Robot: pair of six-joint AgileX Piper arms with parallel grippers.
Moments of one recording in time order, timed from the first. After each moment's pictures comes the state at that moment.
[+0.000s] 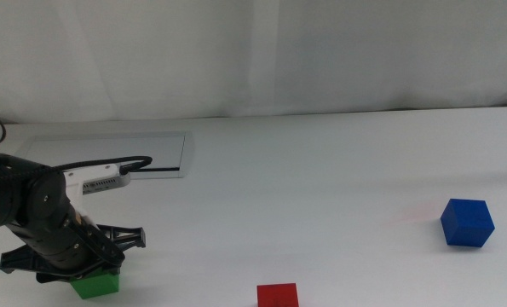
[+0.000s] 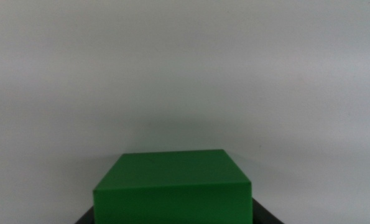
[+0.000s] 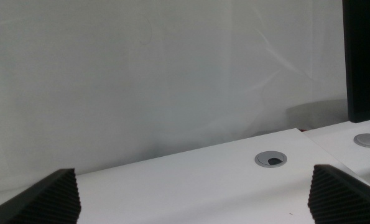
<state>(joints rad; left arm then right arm) -0.20 1.62 -0.78 0.13 0.66 -0.51 -0.01 0.18 0.00 0.23 -0.09 -0.10</state>
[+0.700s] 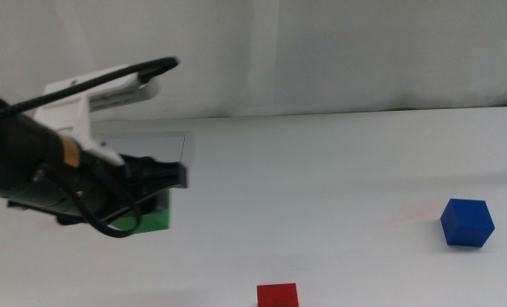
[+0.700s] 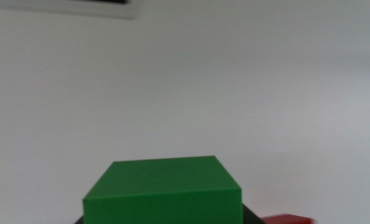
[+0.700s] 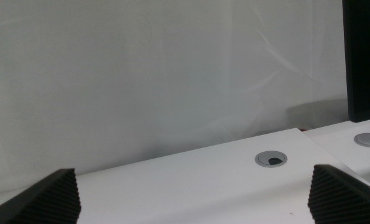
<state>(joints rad) -0.50 1.26 -1.01 0.08 0.92 -0.58 -0.01 0.18 0.00 0.23 -0.09 -0.10</state>
